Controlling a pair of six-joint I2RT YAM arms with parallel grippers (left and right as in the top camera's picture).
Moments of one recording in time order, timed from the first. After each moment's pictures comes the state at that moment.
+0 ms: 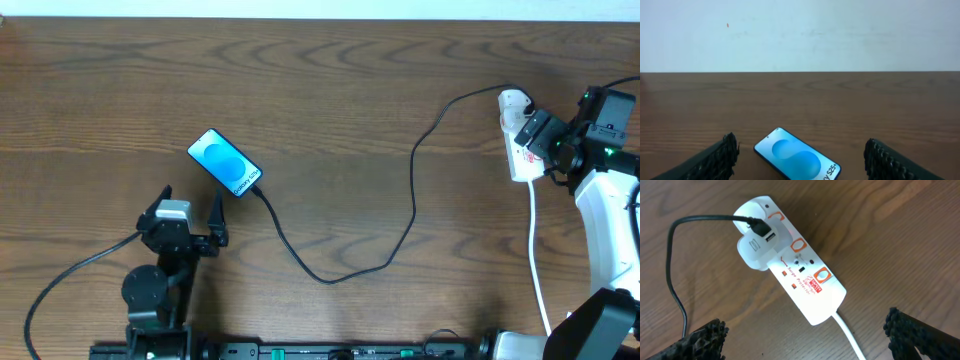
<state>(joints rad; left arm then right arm) 0.05 0.25 0.12 0.03 0.15 -0.01 -0.29 1.51 1.12 -0.56 0.06 0.33</state>
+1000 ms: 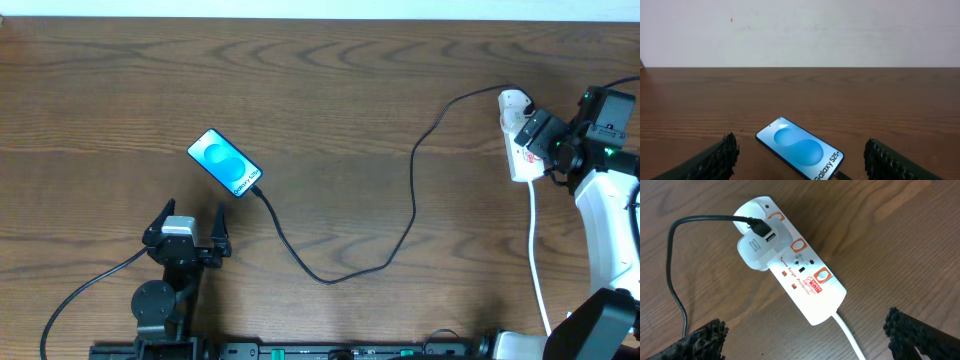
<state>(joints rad) 0.03 0.01 0.01 -0.09 0.11 -0.01 -0.29 1.51 1.12 -0.56 0.06 0.33</state>
